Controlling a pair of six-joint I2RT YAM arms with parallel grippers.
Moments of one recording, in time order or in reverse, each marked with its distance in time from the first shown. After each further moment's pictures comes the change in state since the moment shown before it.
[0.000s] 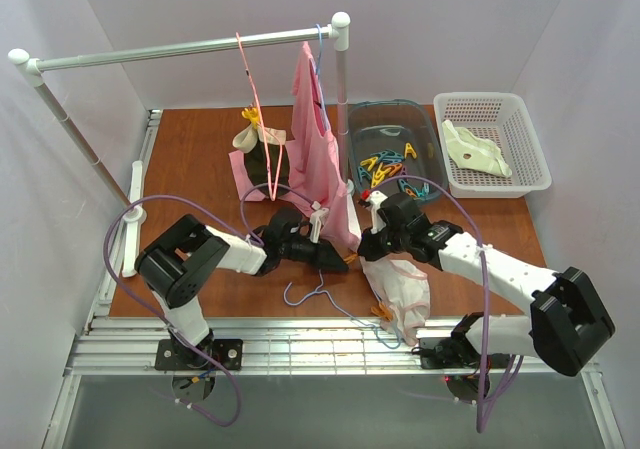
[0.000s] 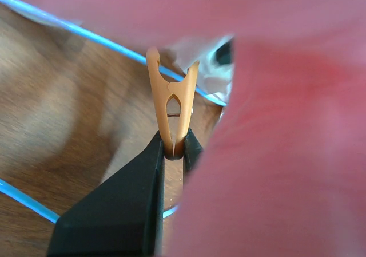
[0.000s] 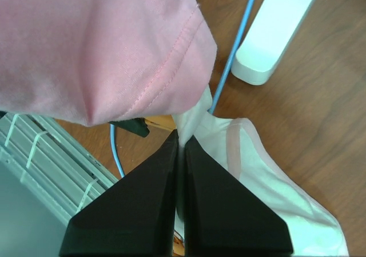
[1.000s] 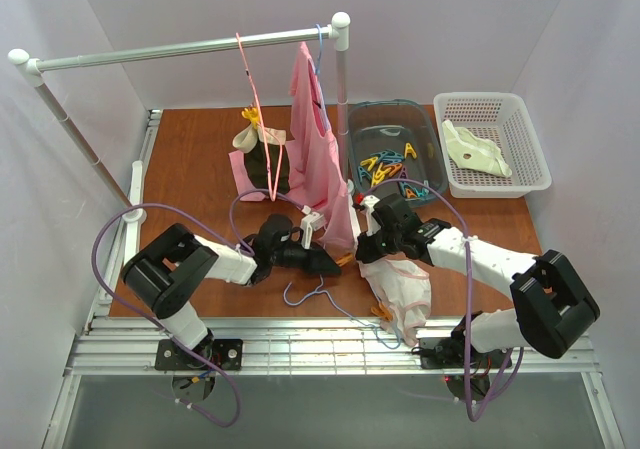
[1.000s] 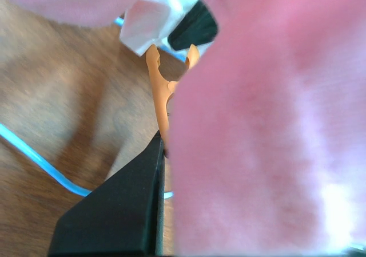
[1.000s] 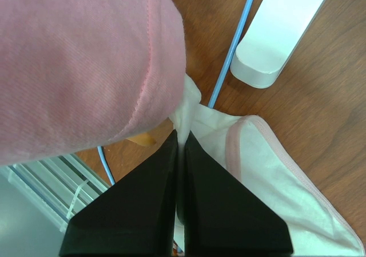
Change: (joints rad) left arm 0.002 -0.100 -0.116 0.060 -0.065 0.018; right arm -0.003 0.122 0.000 0.036 -0.033 -0.008
